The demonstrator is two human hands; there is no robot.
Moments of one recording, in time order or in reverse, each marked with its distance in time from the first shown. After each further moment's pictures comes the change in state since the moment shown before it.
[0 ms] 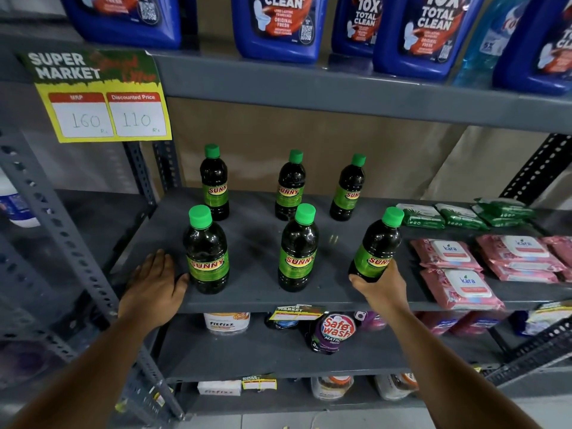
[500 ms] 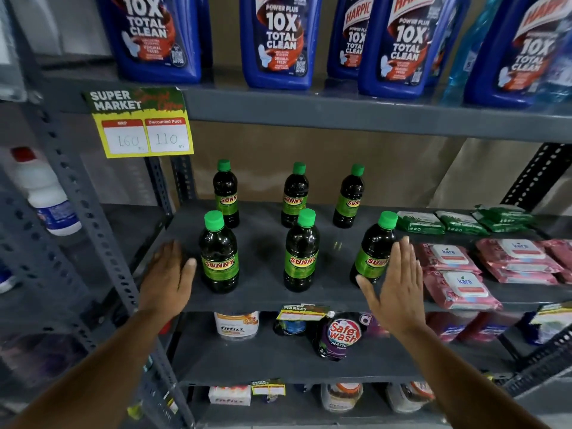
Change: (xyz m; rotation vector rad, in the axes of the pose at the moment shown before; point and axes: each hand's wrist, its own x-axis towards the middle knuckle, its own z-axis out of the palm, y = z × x) left_hand -0.017 0.013 -0.037 -0.314 0.274 0.030; right_hand -0.047 -0.022 -0.036 -0.496 0.214 -0.605
